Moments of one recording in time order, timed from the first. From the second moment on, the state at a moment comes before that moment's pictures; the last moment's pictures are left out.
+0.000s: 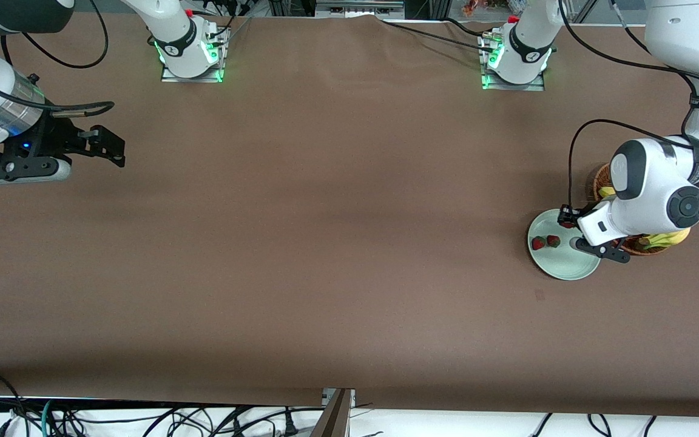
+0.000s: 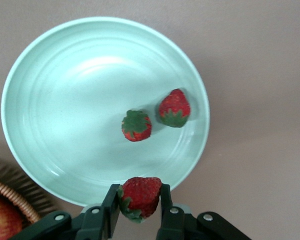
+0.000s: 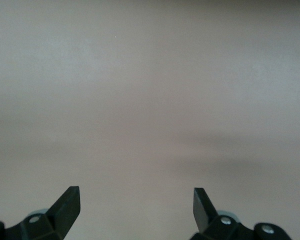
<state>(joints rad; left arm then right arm) 0.05 0.45 0.04 -1.92 -0.04 2.11 0.40 0.12 0.10 0.03 -1.52 -0.01 1.60 0.08</state>
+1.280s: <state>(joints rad) -0.03 0.25 0.03 -1.56 -0.04 1.71 0.20 0.09 0.14 0.03 -1.51 0.00 1.60 0.11</state>
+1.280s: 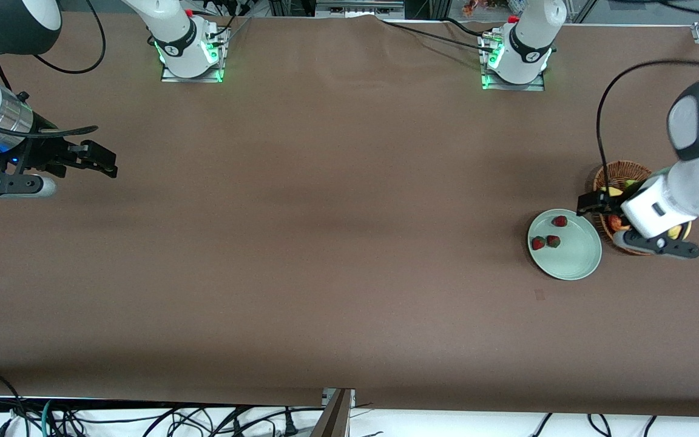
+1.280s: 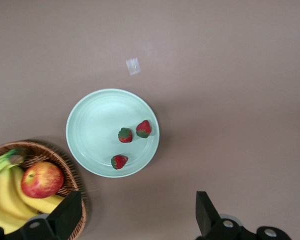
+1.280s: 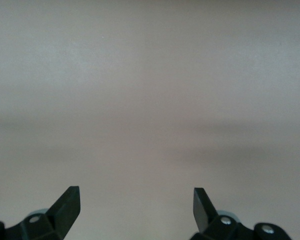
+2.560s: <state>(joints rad) 0.02 0.14 -0.01 -1.46 -0.02 1.51 -0.05 0.09 0.14 0.03 -1.51 0.00 1.60 0.11</state>
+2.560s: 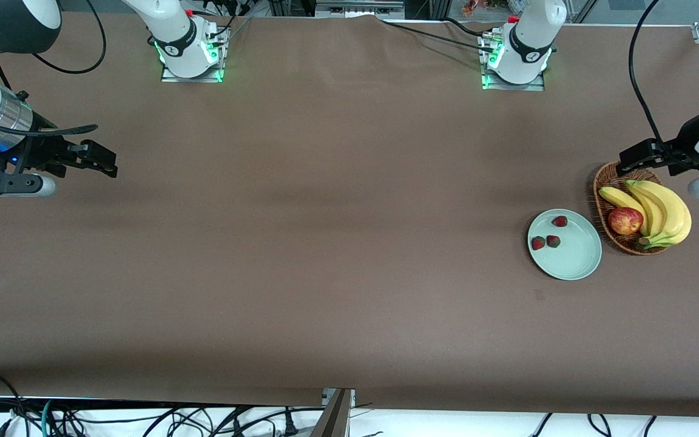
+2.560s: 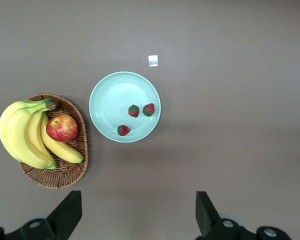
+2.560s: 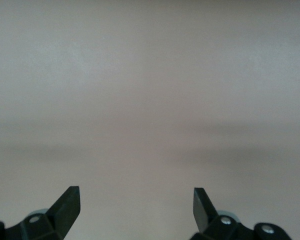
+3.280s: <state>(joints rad) 0.02 0.16 -0.01 -1.46 -0.02 1.51 -0.05 0.09 0.14 0.03 -1.51 0.00 1.60 0.11</state>
